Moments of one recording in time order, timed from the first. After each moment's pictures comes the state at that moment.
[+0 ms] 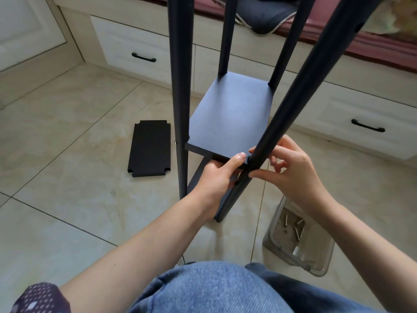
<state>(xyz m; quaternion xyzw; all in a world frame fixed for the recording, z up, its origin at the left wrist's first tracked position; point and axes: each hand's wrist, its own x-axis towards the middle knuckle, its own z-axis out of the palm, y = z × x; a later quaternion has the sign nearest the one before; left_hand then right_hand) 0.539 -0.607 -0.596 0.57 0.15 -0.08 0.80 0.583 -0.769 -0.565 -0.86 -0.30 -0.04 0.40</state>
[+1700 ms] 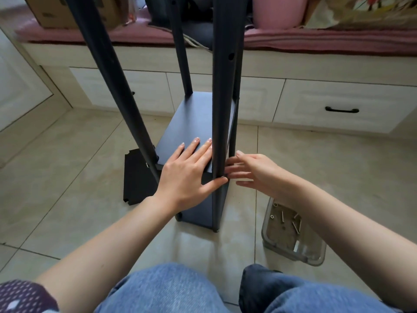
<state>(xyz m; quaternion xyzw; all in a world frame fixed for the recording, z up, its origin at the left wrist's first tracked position) 0.558 -0.577 -0.573 0.98 -0.16 0.10 0.08 0.606 -0.778 -0.577 -0.72 0.01 0.28 0.64</state>
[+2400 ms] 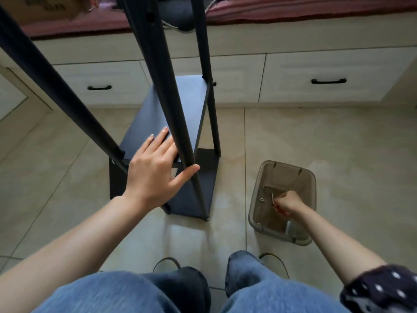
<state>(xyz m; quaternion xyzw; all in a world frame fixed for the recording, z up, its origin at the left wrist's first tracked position) 0.558 -0.582 -0.584 0.97 -0.16 0.17 0.04 0.590 -0.915 -0.770 -0.83 0.29 0.26 0.41</state>
